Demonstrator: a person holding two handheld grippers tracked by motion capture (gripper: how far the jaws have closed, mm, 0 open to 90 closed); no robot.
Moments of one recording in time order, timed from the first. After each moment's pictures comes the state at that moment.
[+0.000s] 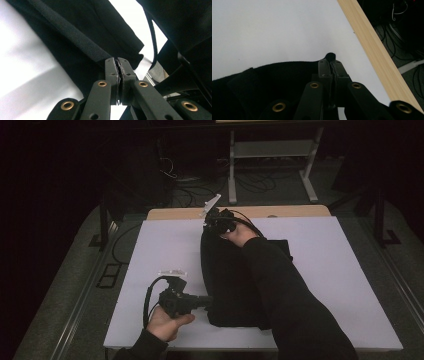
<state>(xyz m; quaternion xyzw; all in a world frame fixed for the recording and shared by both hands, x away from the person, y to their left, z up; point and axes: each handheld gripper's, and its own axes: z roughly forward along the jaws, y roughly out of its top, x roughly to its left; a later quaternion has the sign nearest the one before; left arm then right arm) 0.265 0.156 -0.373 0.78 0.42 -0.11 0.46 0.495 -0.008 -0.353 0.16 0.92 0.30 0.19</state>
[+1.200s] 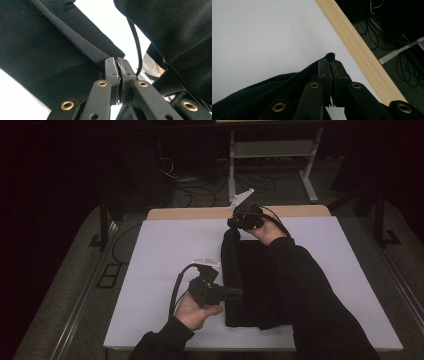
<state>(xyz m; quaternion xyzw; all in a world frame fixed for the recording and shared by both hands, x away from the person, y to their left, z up) 0.280 0.085 -0.352 0.80 0.35 -0.13 0.47 0.489 -0.087 -0.338 0.21 0.90 0.31 0.22</state>
